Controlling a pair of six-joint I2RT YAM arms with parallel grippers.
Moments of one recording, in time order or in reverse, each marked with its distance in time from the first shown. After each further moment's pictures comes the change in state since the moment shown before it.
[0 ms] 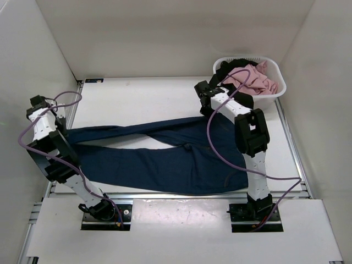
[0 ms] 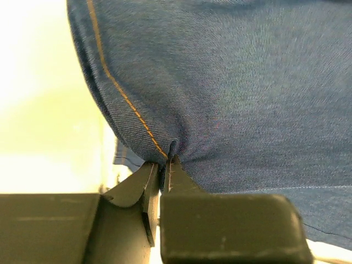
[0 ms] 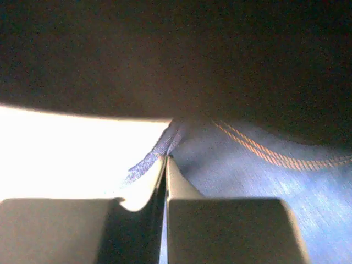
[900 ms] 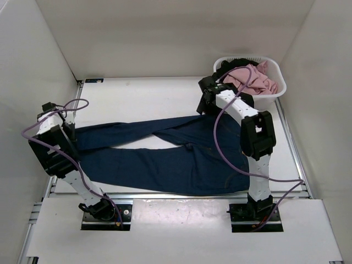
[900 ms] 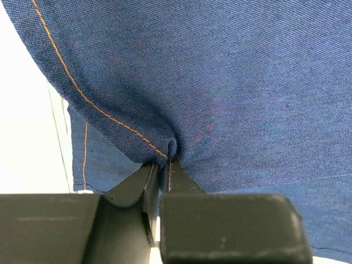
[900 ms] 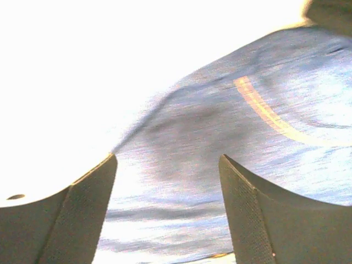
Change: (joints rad) left arm -0.040 0.080 -0.082 0.088 0.027 -0.046; right arm -0.025 -0.121 -0.047 -0.076 -0.154 -0.188
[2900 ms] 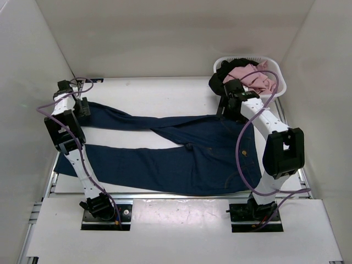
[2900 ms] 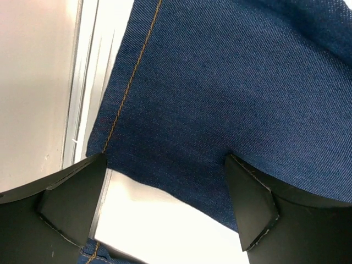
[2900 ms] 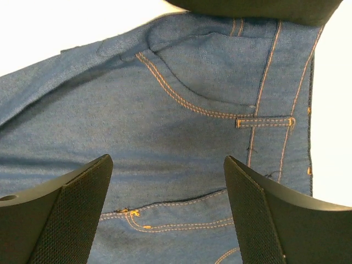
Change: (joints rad) left arm -0.162 0.473 0.581 0.116 -0.127 -0.278; right arm -0.135 -0.378 -0.349 0.059 -0.066 -0.253
